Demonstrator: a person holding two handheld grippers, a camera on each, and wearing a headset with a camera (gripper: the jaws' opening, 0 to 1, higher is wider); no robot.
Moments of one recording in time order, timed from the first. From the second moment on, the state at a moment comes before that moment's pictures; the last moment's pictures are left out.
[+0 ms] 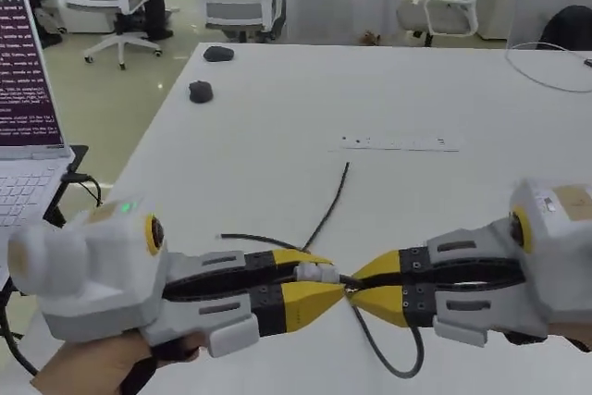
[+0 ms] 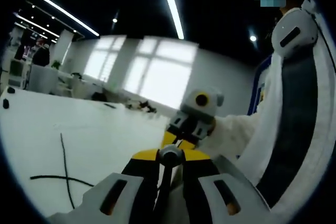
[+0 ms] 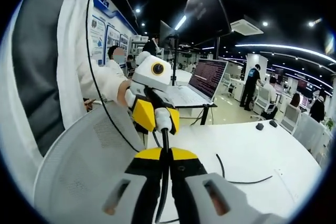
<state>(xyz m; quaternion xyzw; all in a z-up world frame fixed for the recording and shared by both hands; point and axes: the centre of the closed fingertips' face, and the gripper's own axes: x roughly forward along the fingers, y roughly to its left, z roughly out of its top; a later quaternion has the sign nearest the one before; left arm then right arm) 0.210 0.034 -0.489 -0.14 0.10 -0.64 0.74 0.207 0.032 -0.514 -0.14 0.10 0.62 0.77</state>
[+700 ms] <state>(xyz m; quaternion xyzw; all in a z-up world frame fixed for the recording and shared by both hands) 0.206 0.030 -0.477 -0.12 0.09 -0.64 0.76 0.207 -0.009 -0.536 -0.17 0.12 0.59 0.78</state>
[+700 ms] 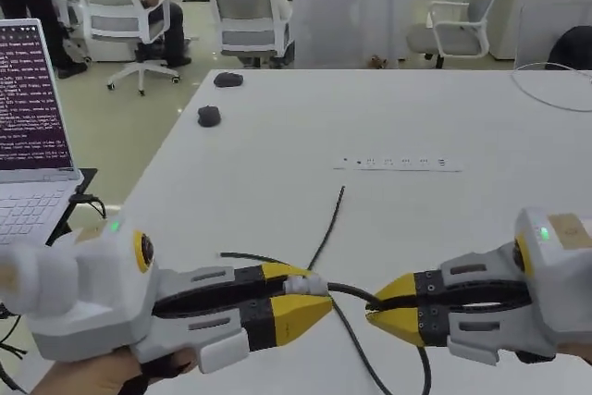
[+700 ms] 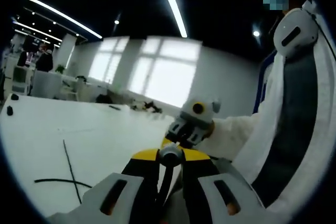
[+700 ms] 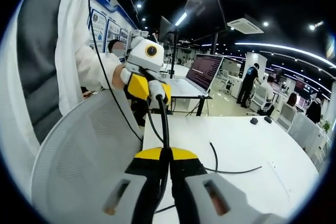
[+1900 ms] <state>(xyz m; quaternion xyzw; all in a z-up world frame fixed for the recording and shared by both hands) 0.199 0.024 -0.486 -0.10 0.11 -0.66 0.73 0.196 0.034 -0.512 -0.23 0.10 0.59 0.77</state>
